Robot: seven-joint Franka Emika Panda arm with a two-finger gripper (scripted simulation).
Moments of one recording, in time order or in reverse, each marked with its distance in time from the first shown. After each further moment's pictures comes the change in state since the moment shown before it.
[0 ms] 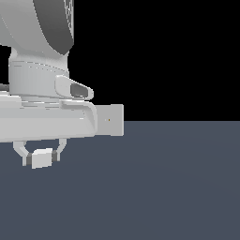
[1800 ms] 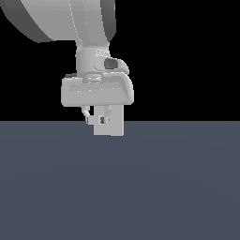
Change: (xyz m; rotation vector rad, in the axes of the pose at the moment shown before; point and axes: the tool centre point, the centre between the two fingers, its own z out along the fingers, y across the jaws) arm 0.054 0.119 -0.066 -0.090 0.000 0.780
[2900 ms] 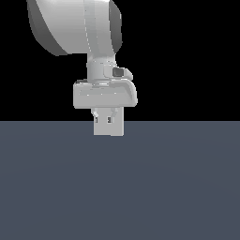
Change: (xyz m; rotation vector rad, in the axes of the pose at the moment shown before) arm 0.048 0.001 0.006 0.000 0.000 0.001
